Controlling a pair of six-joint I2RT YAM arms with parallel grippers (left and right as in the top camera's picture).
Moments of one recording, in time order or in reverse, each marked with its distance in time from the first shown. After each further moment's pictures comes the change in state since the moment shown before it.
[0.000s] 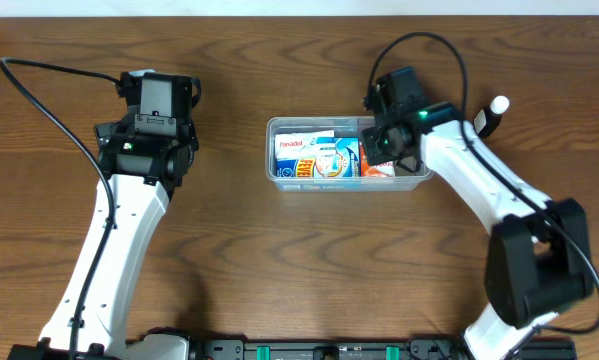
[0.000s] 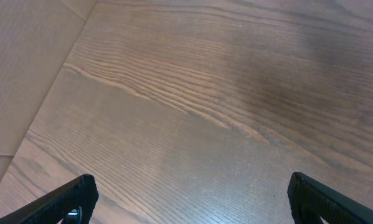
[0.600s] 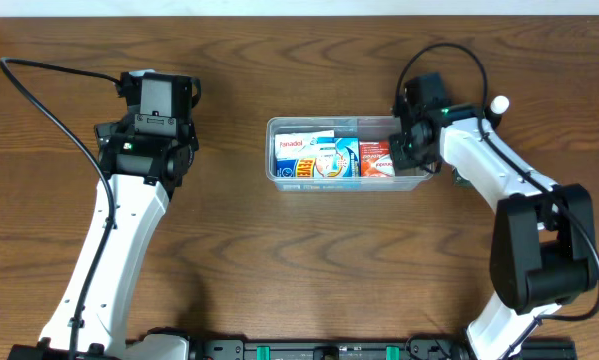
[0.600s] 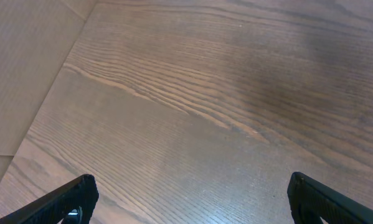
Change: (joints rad) left arm 0.000 0.000 0.000 0.000 0.000 0.000; right arm -0.132 0.016 -0.034 -0.004 0.041 -0.060
